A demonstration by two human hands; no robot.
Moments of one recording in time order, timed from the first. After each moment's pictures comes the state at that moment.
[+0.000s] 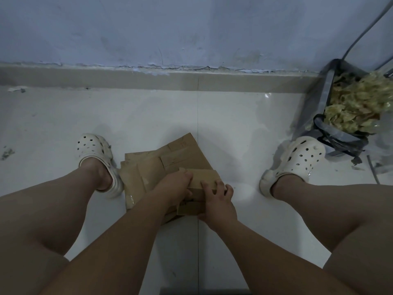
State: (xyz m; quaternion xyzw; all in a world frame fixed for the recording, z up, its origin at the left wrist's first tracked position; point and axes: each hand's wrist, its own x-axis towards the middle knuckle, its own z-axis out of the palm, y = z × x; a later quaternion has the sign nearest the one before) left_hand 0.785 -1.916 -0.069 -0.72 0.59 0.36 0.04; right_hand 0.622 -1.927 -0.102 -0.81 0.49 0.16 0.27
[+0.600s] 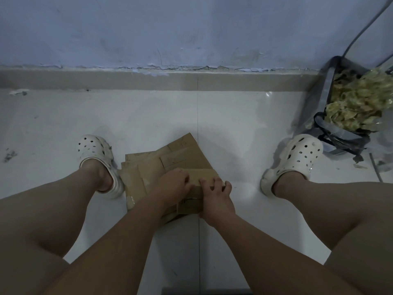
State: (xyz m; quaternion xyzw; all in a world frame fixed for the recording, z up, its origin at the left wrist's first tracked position) left_hand 0.785 -1.910 -0.064 -0.75 0.58 0.33 -0.03; right_hand 0.631 -1.935 -0.096 -0.80 0.48 0.20 0.28
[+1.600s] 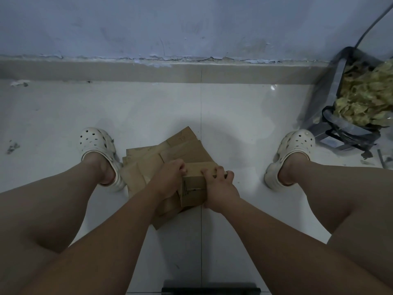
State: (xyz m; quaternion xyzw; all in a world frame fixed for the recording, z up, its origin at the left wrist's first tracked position) left_hand 0.800 -1.904 -0.071 -0.77 0.50 0.37 -0.14; right_hand 0.638 -1.960 -0.092 -0.82 0.44 0.23 0.28
